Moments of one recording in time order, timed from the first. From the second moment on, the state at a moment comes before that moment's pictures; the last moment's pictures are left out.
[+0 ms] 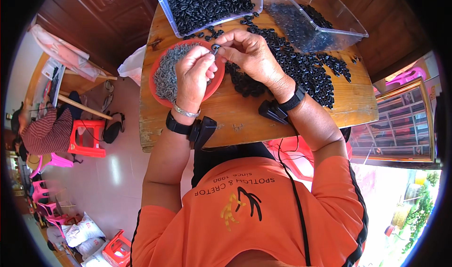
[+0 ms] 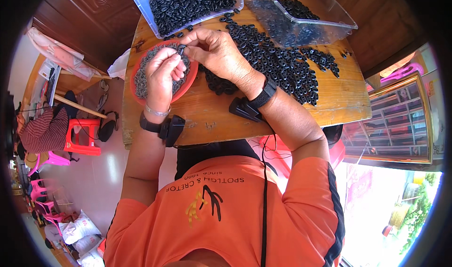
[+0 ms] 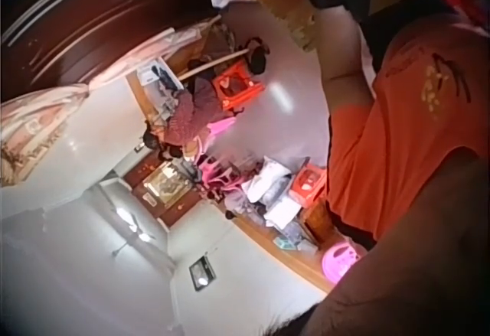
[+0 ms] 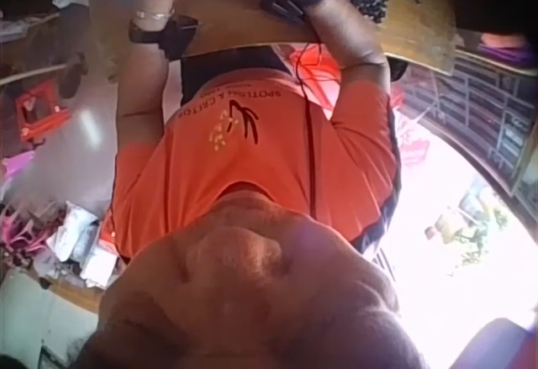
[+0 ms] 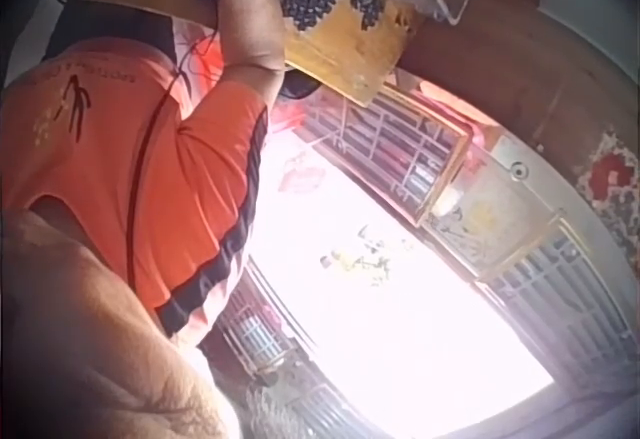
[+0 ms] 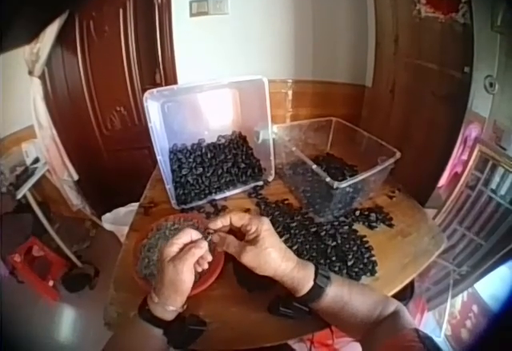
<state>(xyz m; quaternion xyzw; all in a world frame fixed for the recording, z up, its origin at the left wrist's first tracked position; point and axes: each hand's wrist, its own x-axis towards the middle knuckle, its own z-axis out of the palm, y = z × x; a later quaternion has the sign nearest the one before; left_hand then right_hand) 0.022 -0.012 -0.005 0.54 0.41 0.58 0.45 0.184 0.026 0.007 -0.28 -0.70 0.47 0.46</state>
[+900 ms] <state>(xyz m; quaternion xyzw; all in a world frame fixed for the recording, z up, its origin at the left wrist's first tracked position) 0.021 -0.012 -0.006 0.56 0.42 0.59 0.40 0.183 0.023 0.006 -0.29 -0.75 0.37 0.46</state>
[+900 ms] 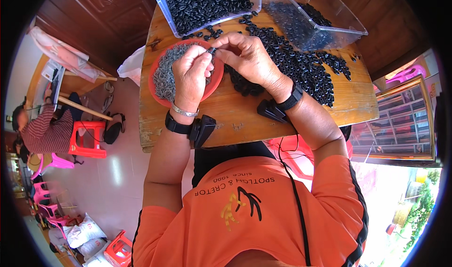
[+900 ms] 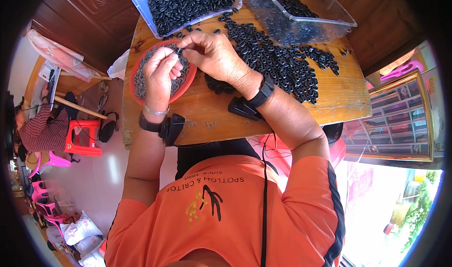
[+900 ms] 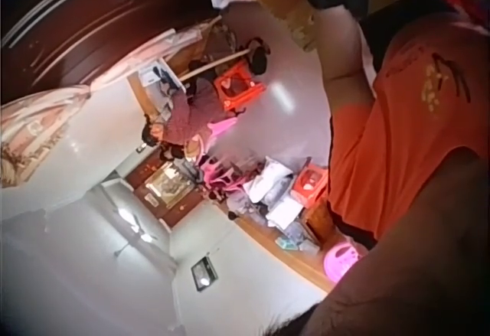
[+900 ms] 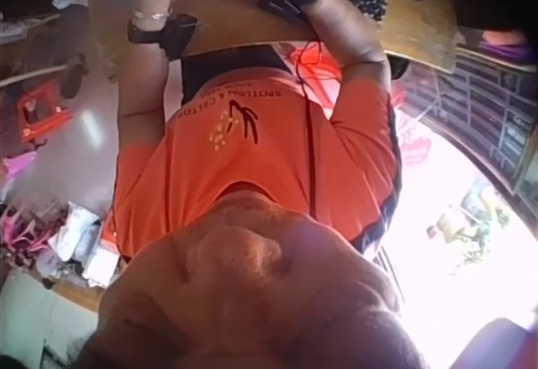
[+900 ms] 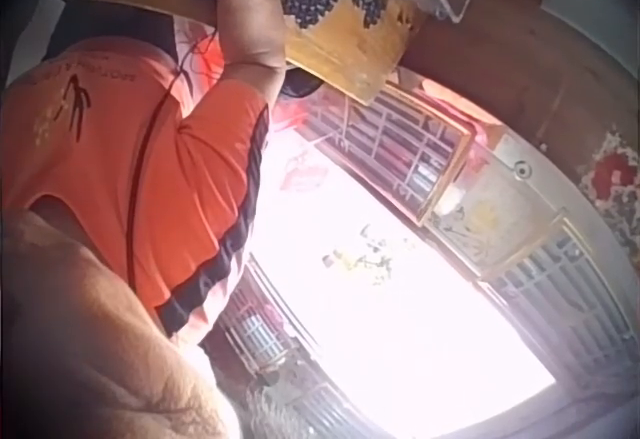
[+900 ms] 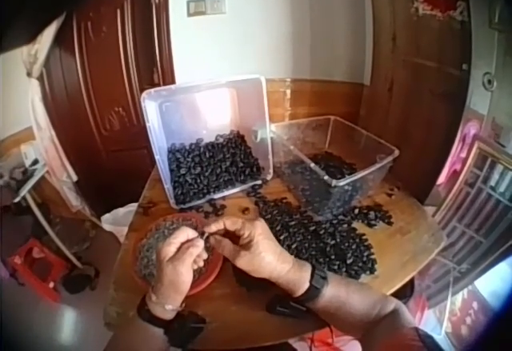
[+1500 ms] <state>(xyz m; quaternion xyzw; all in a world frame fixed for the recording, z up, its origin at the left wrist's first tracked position) 0.022 -0.013 -0.006 0.57 0.43 0.59 0.39 0.185 0.024 0.010 -0.28 -0.70 0.45 0.48</state>
